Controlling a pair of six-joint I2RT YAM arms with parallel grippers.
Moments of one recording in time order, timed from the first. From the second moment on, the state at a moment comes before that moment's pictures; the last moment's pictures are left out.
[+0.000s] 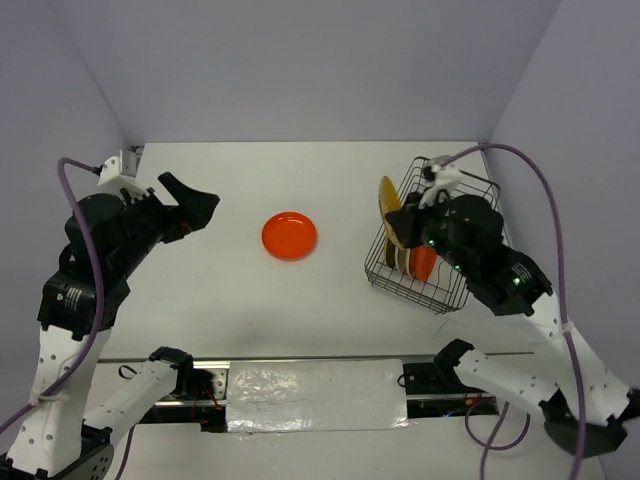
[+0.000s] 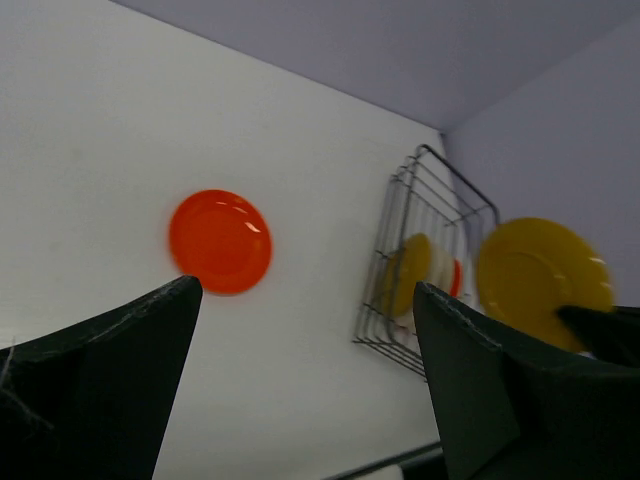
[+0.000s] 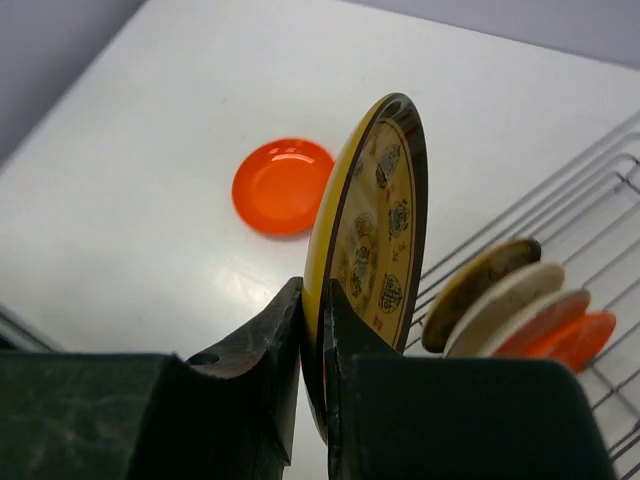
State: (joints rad) left arm -0.25 0.80 1.31 -0.78 -0.03 -0.58; right arm 0.53 0.83 1.18 -0.62 0.10 0.26
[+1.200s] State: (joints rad) left arm -0.26 1.05 0.85 -0.42 0.26 -0.85; right arm 1.37 1.45 1.22 -0.24 0.65 -0.38
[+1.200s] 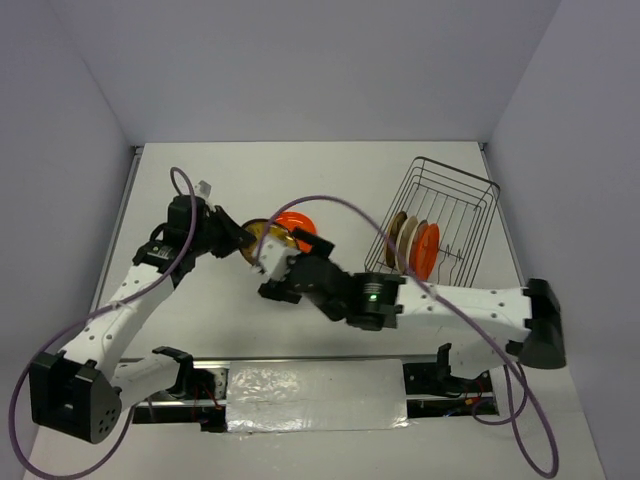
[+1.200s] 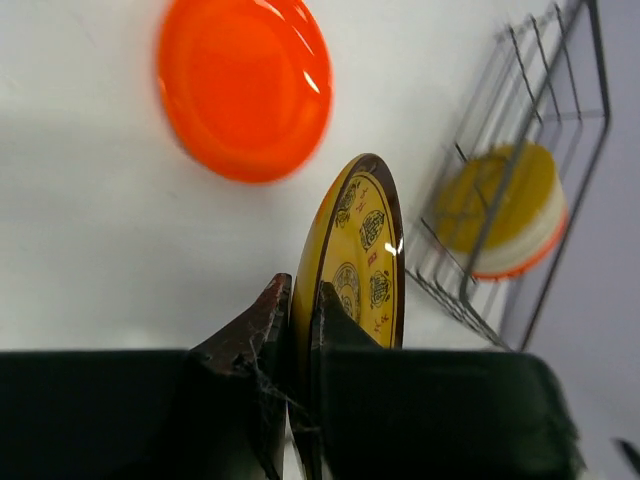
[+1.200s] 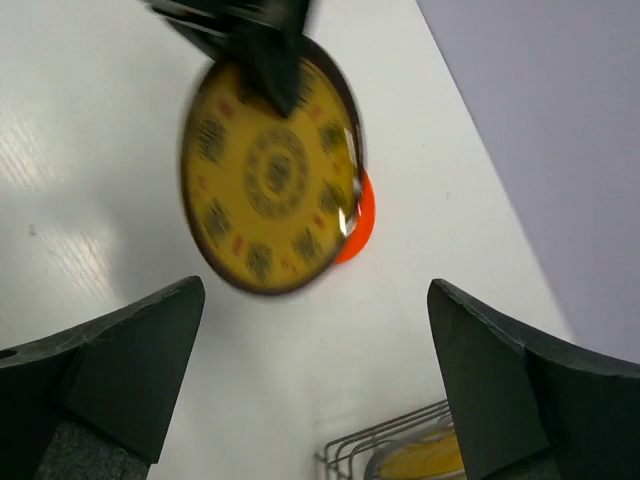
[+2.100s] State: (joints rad) left arm -0.24 1.50 0.91 0.03 0.03 -0.83; right arm 0.71 0.85 0.99 -0.62 0.50 0.47
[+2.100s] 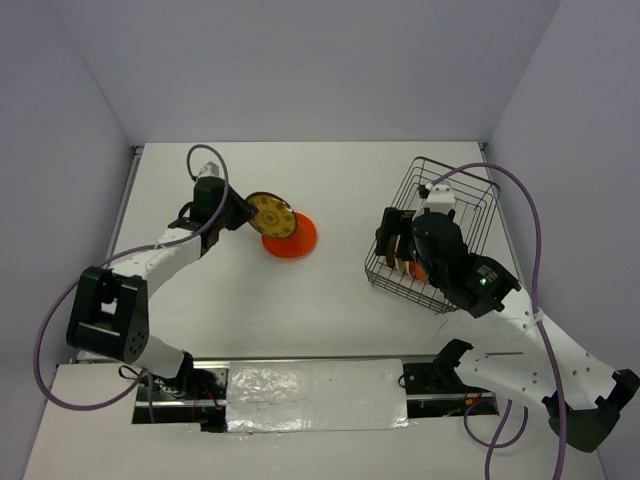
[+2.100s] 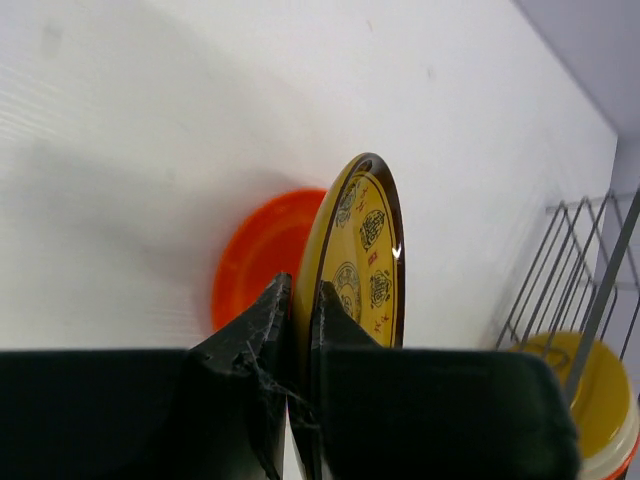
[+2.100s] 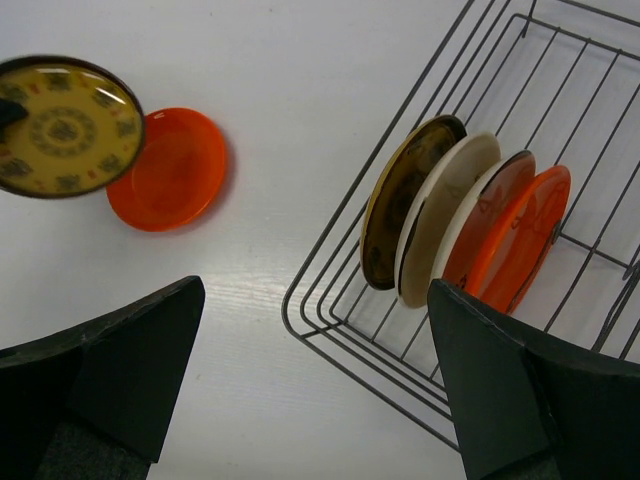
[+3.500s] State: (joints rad) left arm 0.06 0.77 0.86 -0.67 -0.02 -0.53; right arm 0.23 1.06 0.84 -0.48 0.30 0.49
